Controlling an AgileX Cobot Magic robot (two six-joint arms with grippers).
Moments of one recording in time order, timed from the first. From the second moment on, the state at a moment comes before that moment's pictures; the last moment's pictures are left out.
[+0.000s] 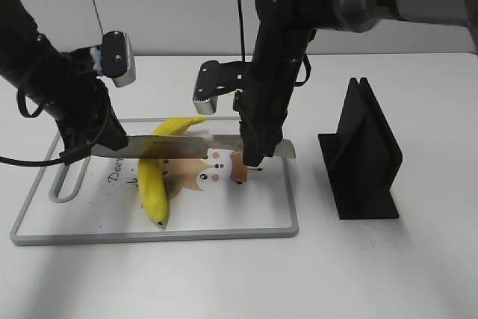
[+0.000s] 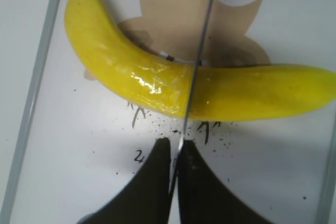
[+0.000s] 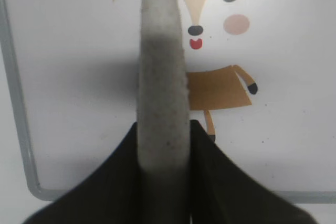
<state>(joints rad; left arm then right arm) -0.23 1.87 -1.15 -0.57 0.73 1.57 0.58 2.29 -1.78 0.21 1.10 -1.01</state>
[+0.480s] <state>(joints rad) -0.23 1.91 -1.17 -0.61 0.73 1.58 0.57 2.30 -1.78 0.19 1.09 -1.01</state>
